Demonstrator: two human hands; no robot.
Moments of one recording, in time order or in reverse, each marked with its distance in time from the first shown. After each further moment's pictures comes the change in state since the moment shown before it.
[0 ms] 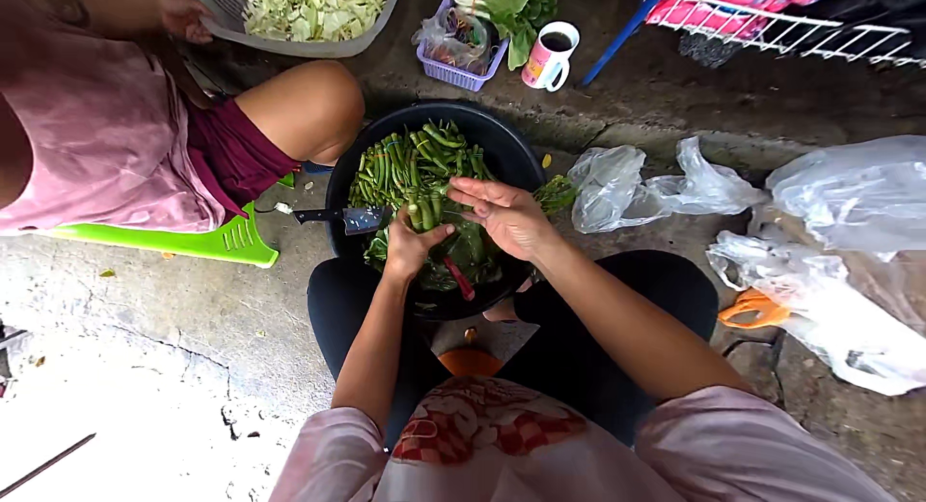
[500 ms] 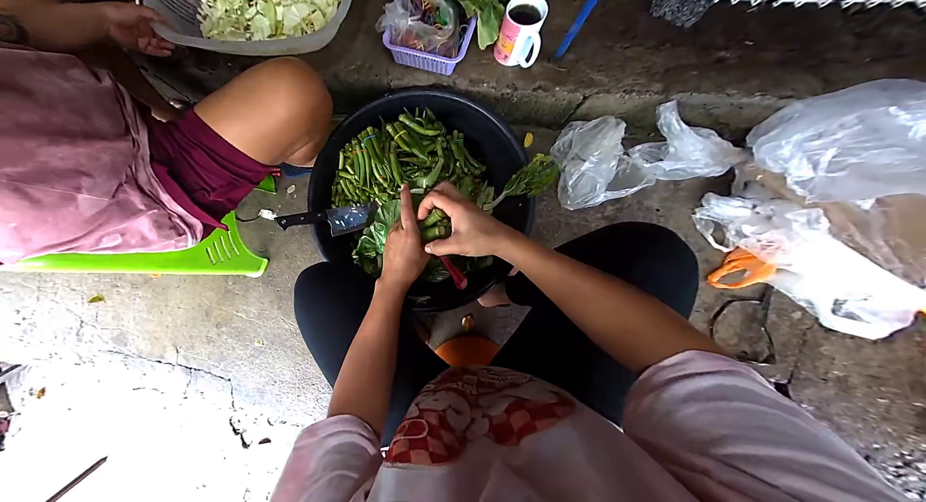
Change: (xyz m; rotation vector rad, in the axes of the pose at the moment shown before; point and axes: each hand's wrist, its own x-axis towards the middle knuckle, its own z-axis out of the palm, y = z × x) left_hand -0.004 -0.016 0.012 0.921 -0.120 0.209; right_hand 0.007 0.015 0.008 -0.787 -0.211 -0.033
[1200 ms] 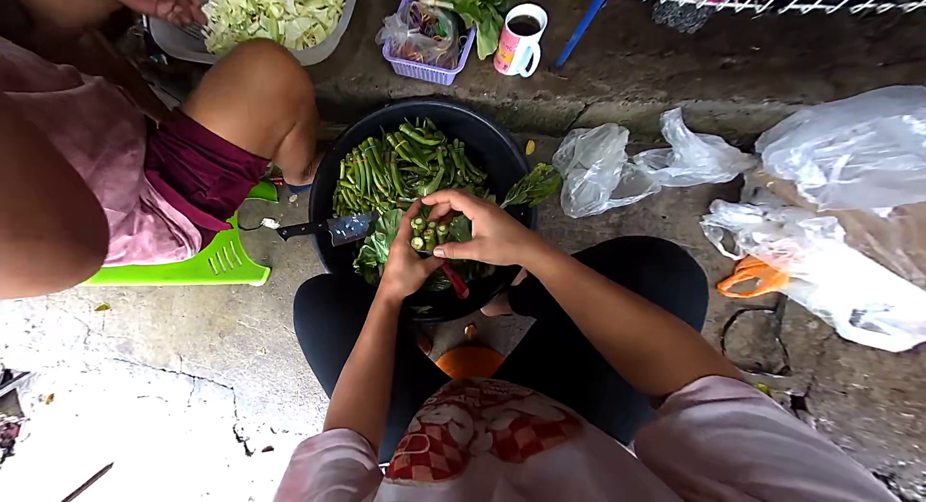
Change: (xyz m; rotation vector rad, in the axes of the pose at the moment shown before) left_hand 0.002 0.006 -0.010 -0.713 -0.095 -0.028; right_hand -0.011 -0.010 -0.028 0.059 0.028 -0.128
